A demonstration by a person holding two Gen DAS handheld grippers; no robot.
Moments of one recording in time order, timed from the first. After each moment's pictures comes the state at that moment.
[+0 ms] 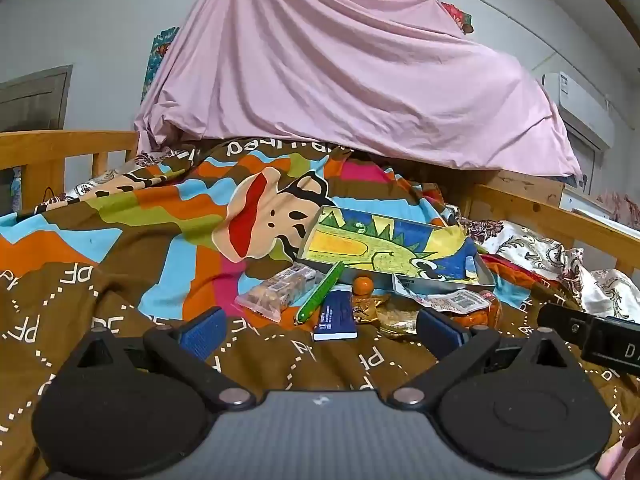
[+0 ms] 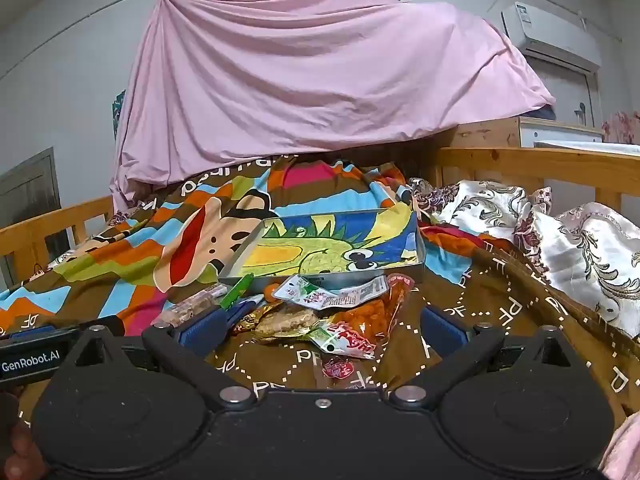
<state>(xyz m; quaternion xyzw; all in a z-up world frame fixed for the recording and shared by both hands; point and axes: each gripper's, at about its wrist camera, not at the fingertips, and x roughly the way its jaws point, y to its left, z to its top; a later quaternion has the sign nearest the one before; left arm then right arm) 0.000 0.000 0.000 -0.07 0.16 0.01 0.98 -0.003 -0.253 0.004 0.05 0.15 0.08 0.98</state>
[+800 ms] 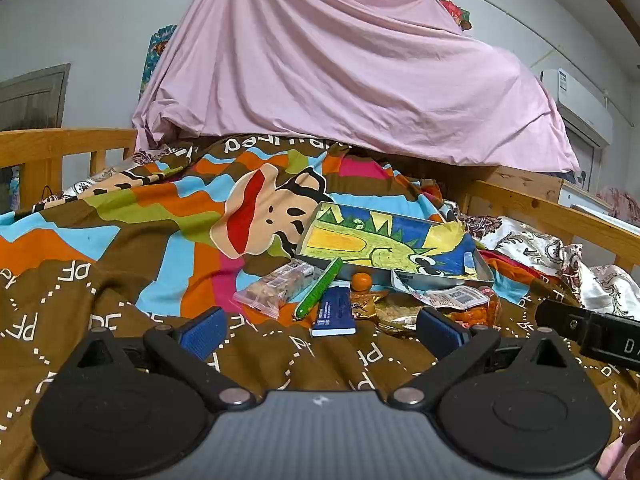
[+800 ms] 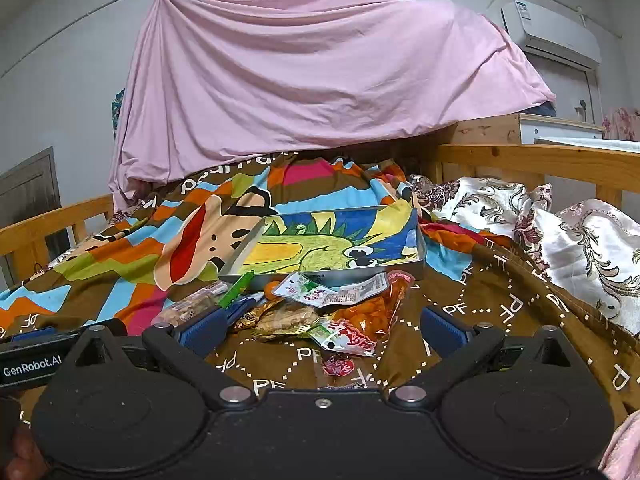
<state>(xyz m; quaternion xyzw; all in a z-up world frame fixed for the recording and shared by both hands) 0.000 0.000 0.000 -0.07 0.16 0.01 0.98 -0.002 -0.253 0.005 0.06 0.15 0.08 0.98</state>
